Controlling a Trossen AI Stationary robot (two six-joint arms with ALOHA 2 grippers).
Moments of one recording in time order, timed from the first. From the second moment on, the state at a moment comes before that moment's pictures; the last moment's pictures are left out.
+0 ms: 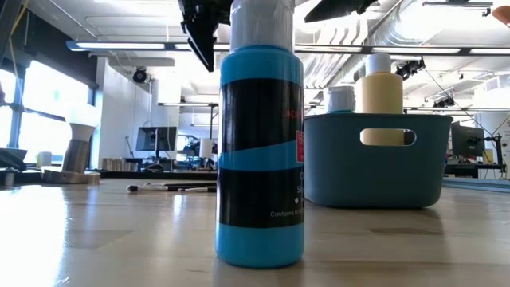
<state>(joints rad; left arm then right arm) 0.33 1.68 1.83 -1.33 -0.02 0.12 0.15 1.19 0.89 0.05 0.71 -0.34</state>
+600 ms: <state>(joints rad) 0.33 1.68 1.83 -1.33 -0.02 0.12 0.40 1.14 0.89 -0.30 0.27 0.16</state>
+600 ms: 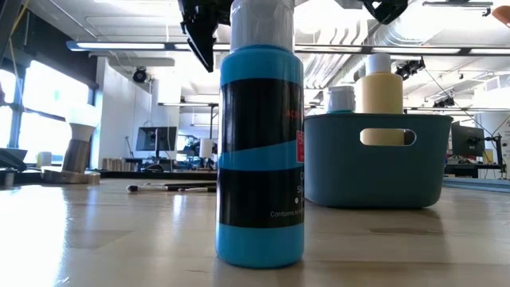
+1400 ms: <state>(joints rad) 0.33 1.68 1.83 -1.31 -0.01 0.16 0.54 1.15 0.88 -0.29 0.56 0.26</state>
